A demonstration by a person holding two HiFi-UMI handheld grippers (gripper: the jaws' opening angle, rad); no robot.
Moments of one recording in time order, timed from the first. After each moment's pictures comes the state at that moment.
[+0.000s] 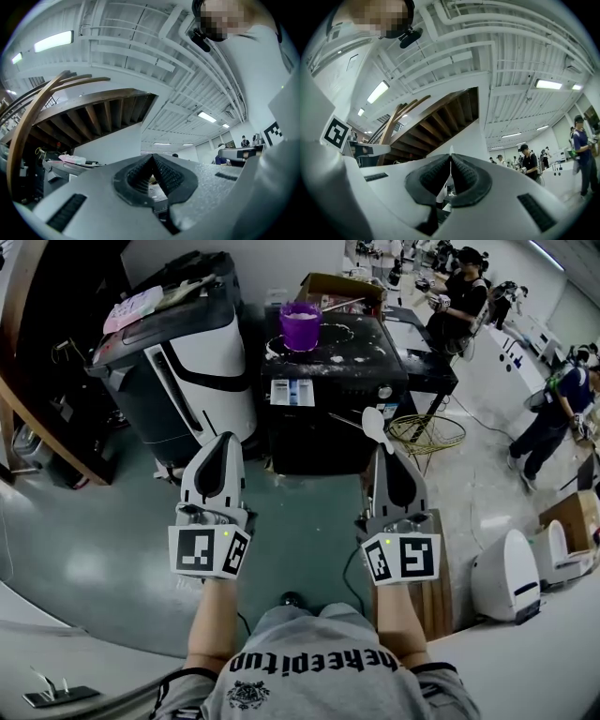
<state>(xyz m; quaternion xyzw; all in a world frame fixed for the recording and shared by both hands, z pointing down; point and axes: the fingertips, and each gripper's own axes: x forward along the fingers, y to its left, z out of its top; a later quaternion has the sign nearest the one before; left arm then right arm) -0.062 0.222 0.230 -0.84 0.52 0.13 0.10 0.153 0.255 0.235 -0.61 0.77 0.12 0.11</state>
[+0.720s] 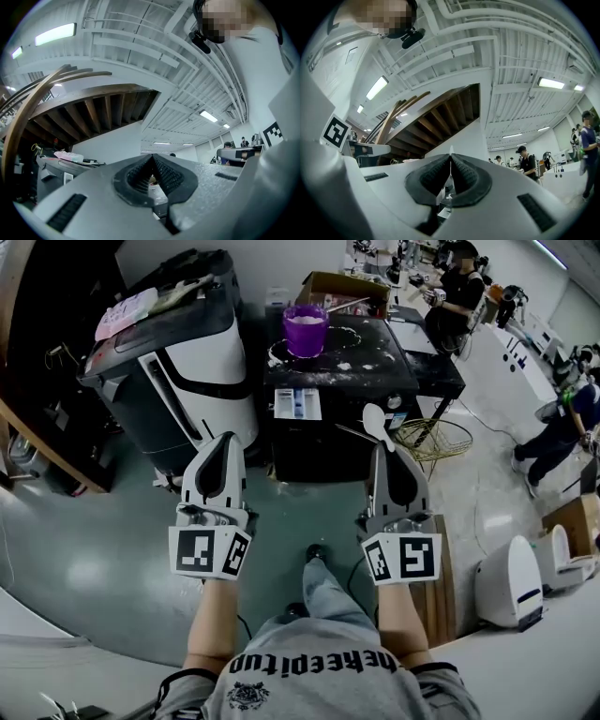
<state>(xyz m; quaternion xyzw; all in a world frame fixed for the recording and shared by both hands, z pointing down) -0.071 0.139 0.242 -0.84 0.51 0.13 0.09 0.140 0.173 0.243 -0.62 0.77 0.13 0.11</state>
